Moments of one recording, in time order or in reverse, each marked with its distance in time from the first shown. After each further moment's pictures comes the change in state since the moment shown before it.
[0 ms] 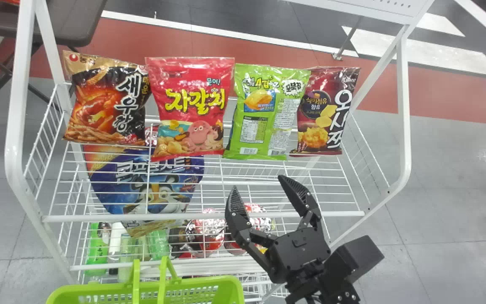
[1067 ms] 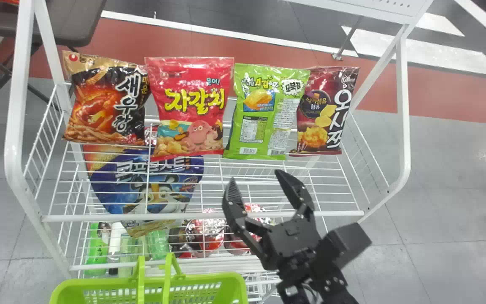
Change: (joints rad) left arm -0.006 0.001 -0.023 0.001 -0.024 -0.031 -0.004; right arm -0.076 0.000 0.026 0.050 -0.019 0.026 -0.034
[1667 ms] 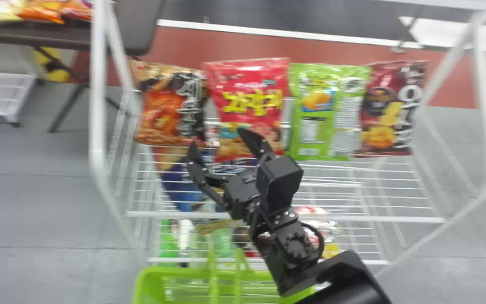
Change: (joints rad) left arm -0.032 0.004 -0.016 0.037 -0.023 -0.021 -0.021; right arm -0.455 0.000 0.373 0.314 0.105 0.176 -0.174
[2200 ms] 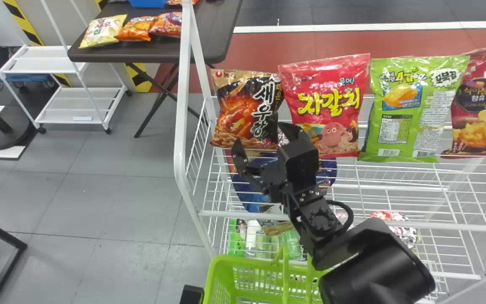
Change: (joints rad) left arm -0.054 0.027 -0.018 0.021 -0.003 0.017 -0.011; right arm -0.211 0.000 0.098 0.239 -0.020 -0.005 -0.147
